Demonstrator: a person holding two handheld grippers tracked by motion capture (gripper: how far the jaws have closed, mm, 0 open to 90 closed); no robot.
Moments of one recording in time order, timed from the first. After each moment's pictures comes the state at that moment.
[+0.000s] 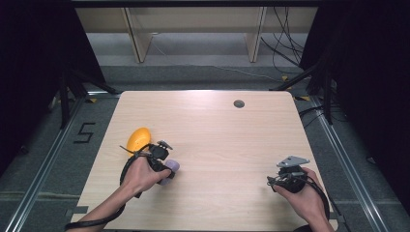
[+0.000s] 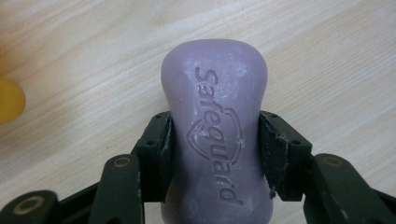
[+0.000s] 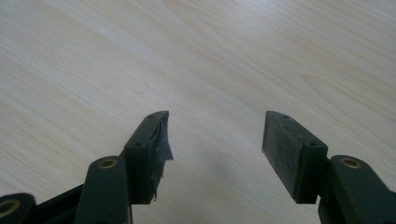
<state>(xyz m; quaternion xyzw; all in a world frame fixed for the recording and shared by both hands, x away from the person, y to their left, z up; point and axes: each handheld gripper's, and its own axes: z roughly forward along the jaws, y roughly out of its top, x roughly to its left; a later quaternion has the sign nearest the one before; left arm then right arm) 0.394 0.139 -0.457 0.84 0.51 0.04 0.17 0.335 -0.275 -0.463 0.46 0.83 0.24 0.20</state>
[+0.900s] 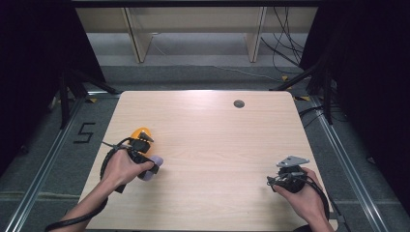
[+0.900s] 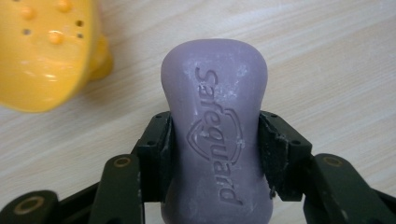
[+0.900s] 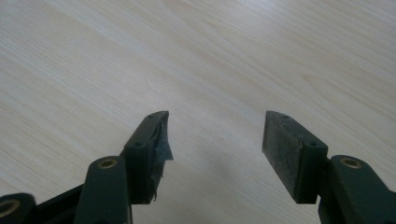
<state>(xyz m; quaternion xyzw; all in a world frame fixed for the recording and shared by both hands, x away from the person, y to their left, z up) 0.405 0.191 -0.433 0.82 0.55 0.02 0.16 0.335 -0.273 -0.463 0.47 0.83 0.24 0.20</state>
